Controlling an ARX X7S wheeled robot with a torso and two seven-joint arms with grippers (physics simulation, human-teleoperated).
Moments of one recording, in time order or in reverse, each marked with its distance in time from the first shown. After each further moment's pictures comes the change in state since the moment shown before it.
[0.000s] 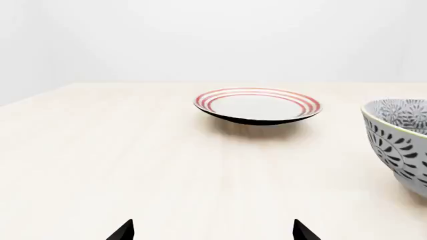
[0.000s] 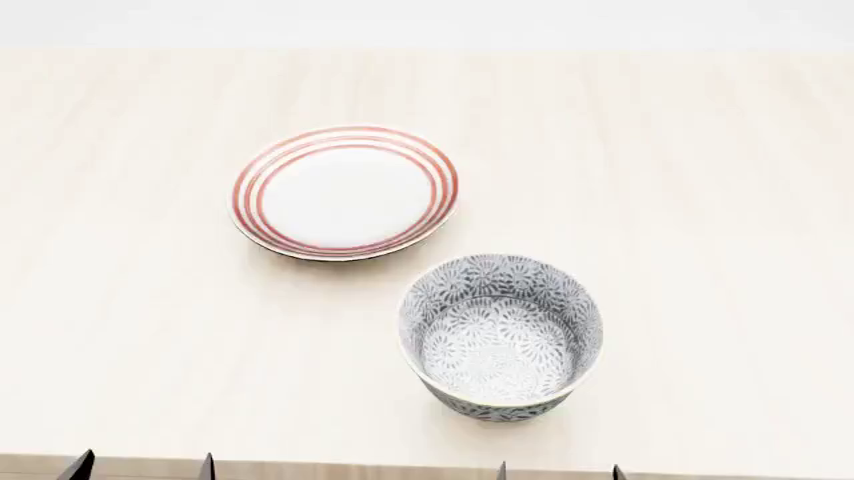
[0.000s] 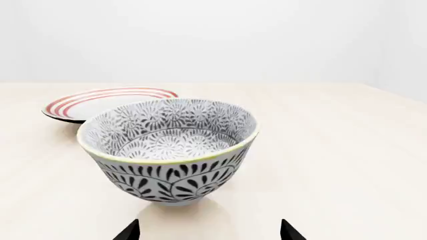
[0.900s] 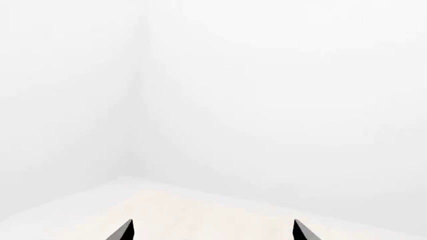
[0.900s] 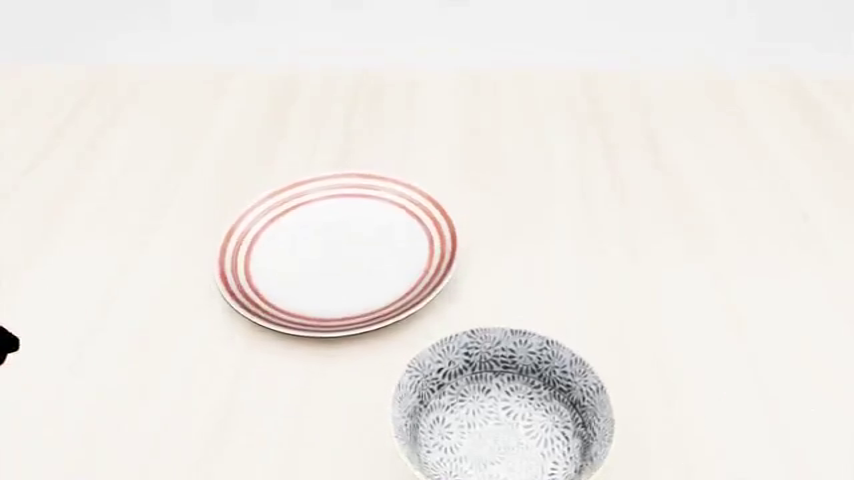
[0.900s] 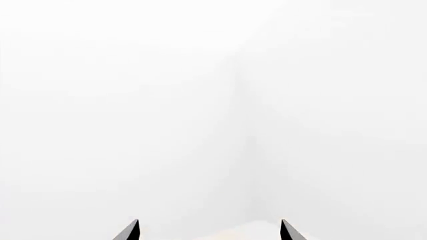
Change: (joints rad) left arm -0.235 -0.166 -0.214 0.514 -0.230 -0.423 -0.175; right arm -0.466 0.096 0.478 -0.968 0.350 0.032 0.241
